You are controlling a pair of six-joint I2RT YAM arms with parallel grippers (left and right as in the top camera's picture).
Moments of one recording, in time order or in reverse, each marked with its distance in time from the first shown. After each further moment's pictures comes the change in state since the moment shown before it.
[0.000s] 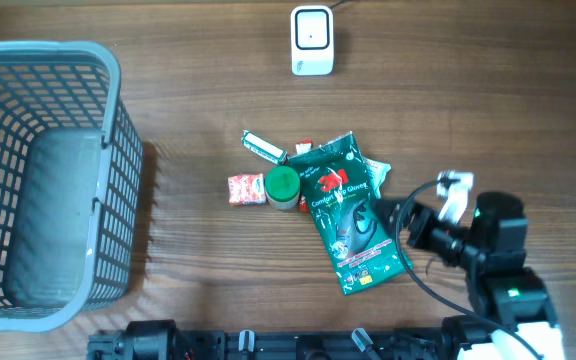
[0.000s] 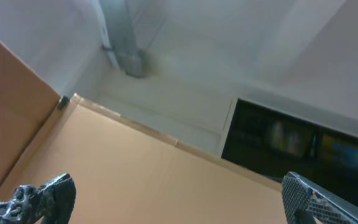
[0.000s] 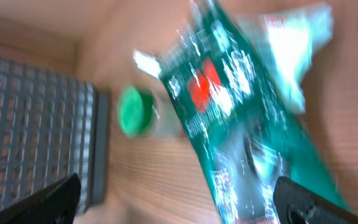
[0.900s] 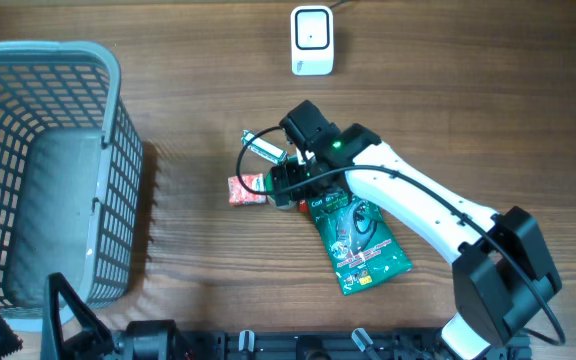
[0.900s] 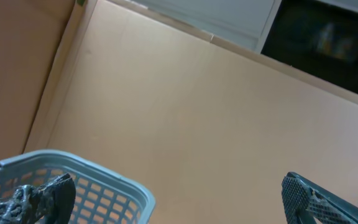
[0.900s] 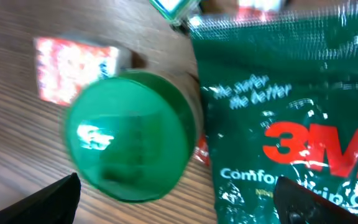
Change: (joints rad) left arm 0.000 -0.001 -0.001 -0.456 0.018 -0.011; right arm 0.615 1.111 0.822 -0.307 0.433 -0.146
